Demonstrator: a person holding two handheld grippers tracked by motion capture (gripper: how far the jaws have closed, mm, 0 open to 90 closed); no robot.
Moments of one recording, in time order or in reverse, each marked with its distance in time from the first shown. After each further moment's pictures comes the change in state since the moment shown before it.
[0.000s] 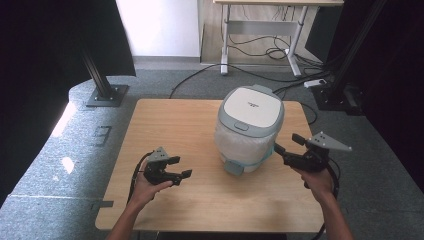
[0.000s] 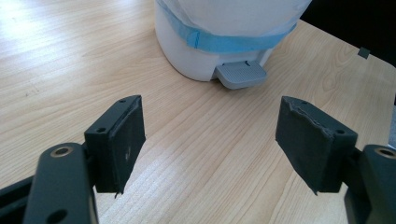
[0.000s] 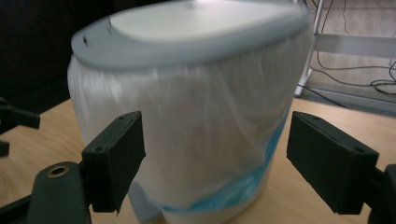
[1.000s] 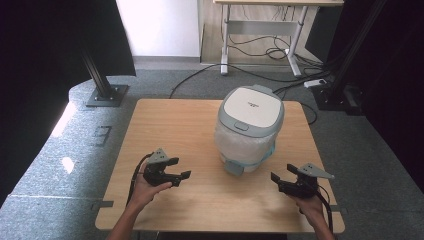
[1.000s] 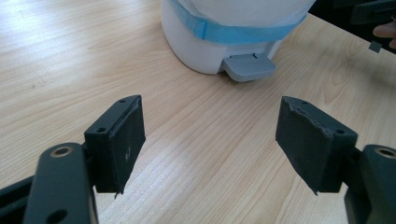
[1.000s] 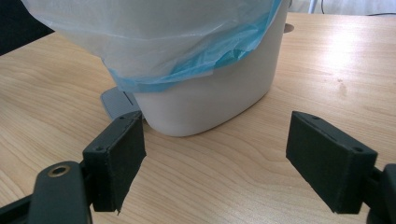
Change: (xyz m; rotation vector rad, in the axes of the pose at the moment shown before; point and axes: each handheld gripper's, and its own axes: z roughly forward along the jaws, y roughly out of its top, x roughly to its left) left arm 0.002 -0.006 0.002 0.012 0.021 0.003; right arm -0.010 -0.110 0.014 0.129 -0.020 0.040
